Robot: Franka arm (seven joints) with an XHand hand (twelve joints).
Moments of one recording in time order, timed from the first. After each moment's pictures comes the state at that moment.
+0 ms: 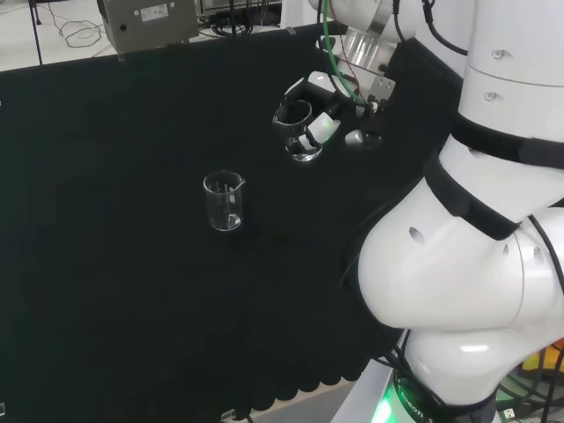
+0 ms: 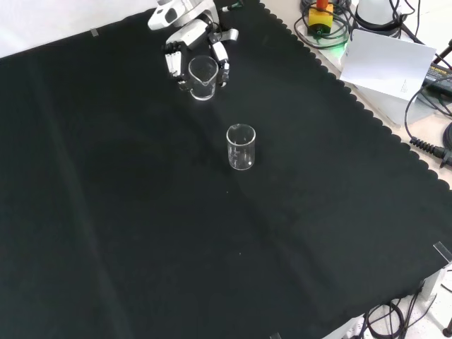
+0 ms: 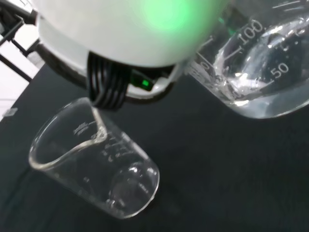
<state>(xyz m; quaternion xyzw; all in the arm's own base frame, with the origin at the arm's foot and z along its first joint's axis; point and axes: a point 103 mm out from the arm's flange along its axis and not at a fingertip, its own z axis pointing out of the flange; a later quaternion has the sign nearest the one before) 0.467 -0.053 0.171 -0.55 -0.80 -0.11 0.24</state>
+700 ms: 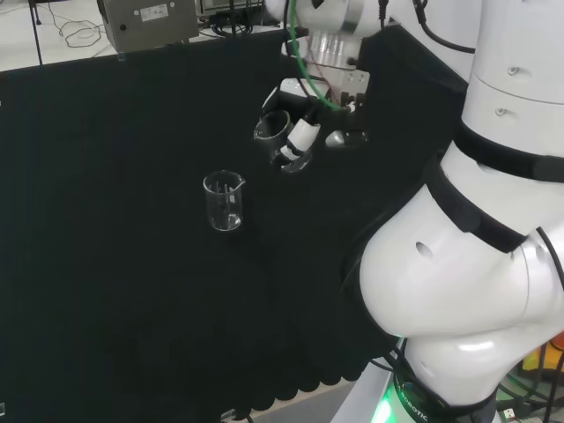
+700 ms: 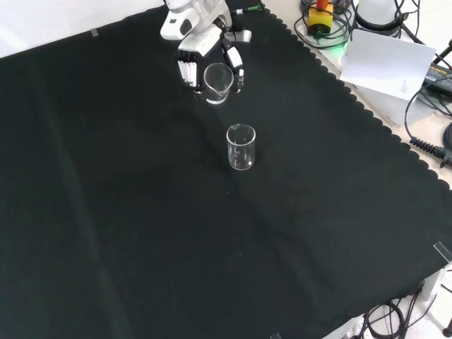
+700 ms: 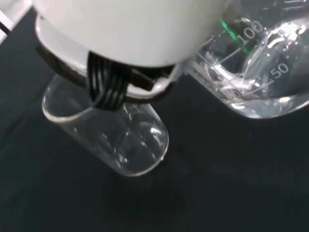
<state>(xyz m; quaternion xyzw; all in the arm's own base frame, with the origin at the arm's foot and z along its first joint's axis) 0.453 -0.014 0.180 -0.55 -0.81 -0.01 0.22</state>
